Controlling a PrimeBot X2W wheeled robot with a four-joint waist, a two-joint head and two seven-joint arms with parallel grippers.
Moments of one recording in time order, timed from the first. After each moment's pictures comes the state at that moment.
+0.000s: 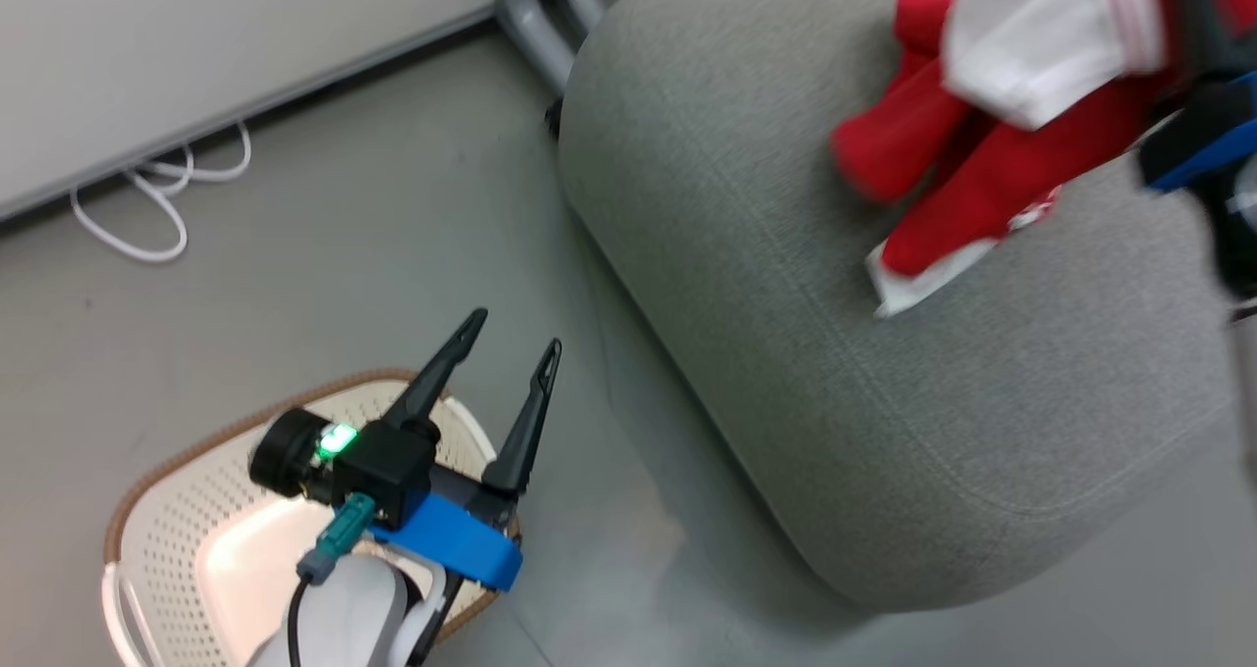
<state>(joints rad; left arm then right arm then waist) -0.27 0.21 -0.45 0.23 -0.25 -0.13 -0.26 -0.82 -0.27 0.00 0.52 0.28 0.13 -0.03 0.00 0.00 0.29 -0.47</state>
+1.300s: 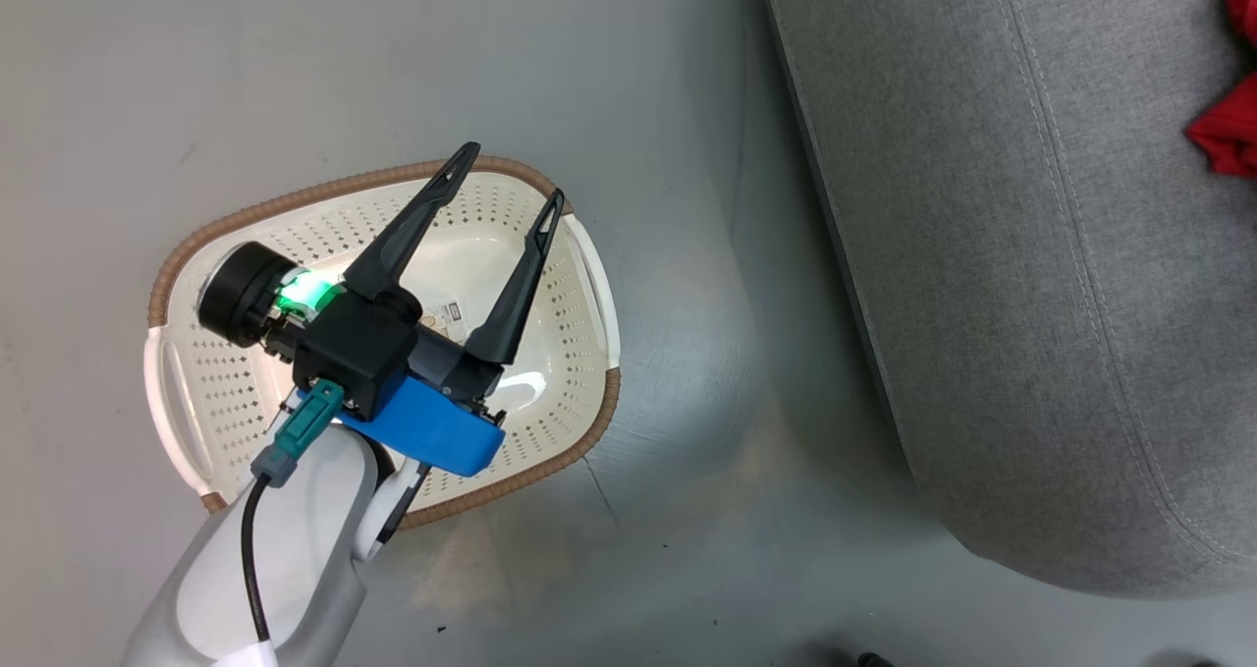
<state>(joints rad) -0.52 0.30 -0.51 0.16 -0.25 -0.12 -0.26 -0.92 -0.41 -0.42 0.91 0.14 0.13 -0.18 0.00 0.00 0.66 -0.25</state>
